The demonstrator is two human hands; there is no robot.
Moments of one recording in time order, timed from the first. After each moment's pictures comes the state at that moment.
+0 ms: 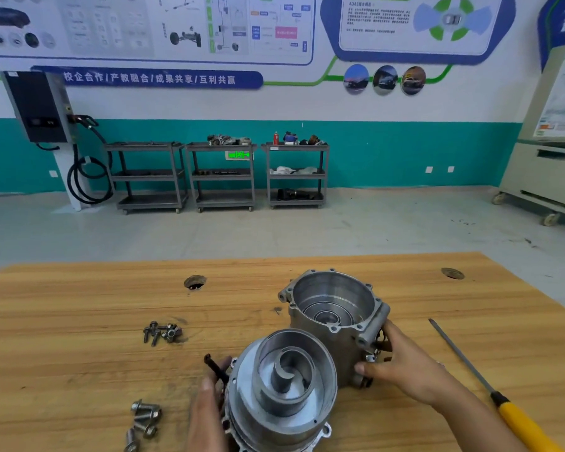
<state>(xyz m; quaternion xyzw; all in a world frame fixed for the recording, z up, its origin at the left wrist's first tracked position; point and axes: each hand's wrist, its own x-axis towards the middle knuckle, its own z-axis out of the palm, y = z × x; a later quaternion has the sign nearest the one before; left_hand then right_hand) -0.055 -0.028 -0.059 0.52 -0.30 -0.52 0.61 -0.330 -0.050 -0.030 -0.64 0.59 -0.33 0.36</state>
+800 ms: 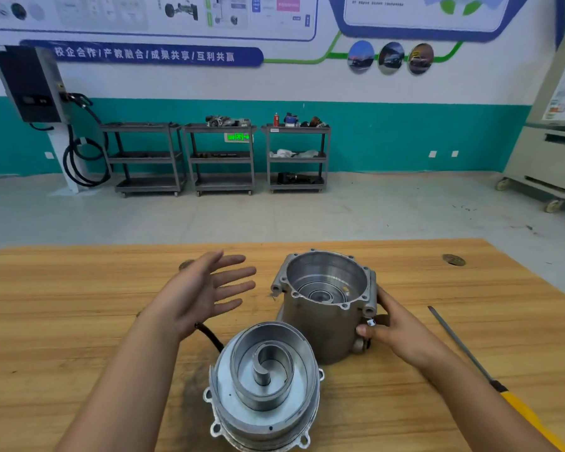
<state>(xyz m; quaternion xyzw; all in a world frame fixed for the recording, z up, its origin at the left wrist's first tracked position) -0.026 -0.112 0.033 0.44 -0.43 -0.66 0.43 -0.335 -0.073 -0.025 -0.60 0.54 -0.40 0.44</state>
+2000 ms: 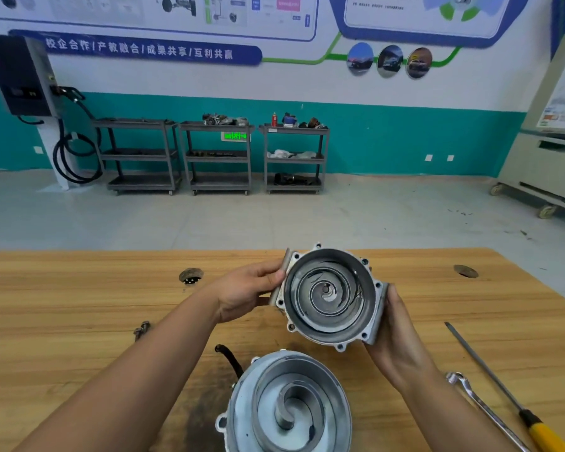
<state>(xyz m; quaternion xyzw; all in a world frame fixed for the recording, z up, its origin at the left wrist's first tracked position) -0.057 -0.174 0.019 0.34 -0.60 -0.66 0.30 -0.278 -0.104 -0.021 -0.29 0.36 -0.65 0.60</state>
